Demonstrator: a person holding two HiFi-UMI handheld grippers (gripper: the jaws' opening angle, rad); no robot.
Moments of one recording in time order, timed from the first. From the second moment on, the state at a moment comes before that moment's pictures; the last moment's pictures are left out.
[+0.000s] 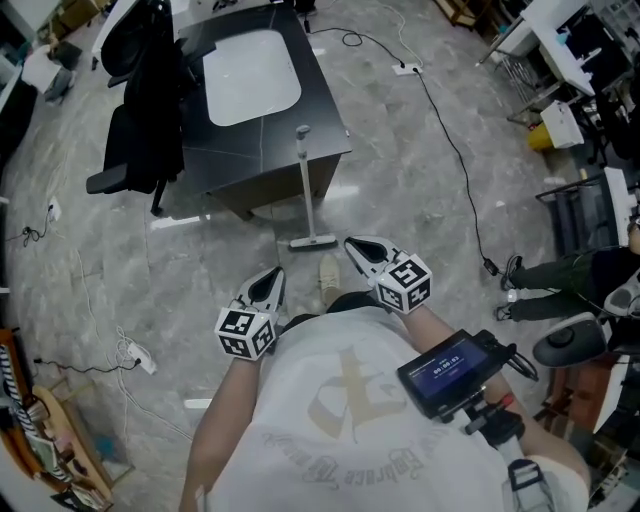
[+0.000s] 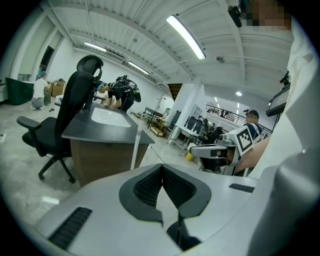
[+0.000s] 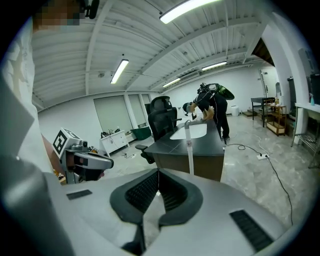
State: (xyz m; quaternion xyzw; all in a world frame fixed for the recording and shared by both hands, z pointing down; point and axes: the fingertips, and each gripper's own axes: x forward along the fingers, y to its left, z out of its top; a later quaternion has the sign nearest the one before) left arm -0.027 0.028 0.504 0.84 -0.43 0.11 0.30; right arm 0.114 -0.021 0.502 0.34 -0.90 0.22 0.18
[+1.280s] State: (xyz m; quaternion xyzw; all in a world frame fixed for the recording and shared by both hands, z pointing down) left arm -0.038 -0.030 0.512 0.76 -0.53 0.15 0.34; right arm 0.077 -0.166 0.609 0.25 -0.91 0.25 0.22
